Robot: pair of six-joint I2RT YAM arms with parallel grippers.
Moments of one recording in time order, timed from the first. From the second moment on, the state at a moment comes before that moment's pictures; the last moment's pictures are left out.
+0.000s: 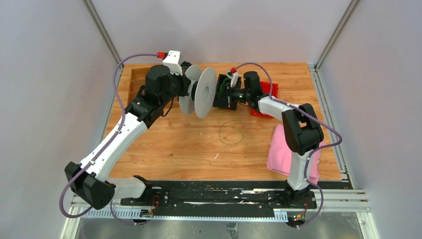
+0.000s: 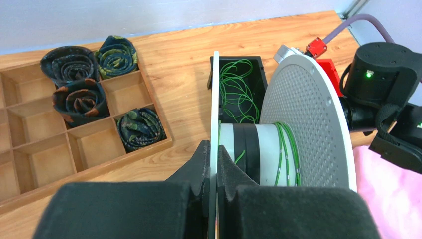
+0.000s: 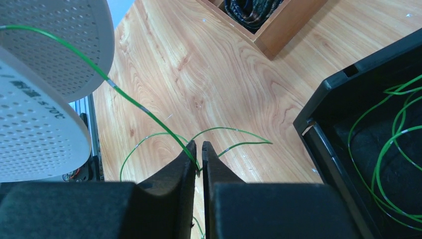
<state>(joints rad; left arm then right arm) -0.52 1.25 1.30 -0.30 -0.12 -0.20 0.40 1.95 1.28 0.21 -0.87 0.29</state>
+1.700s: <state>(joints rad) -0.50 1.38 1.39 -0.36 -0.60 -0.23 0.75 1.73 1.19 0.15 -0.90 0.35</state>
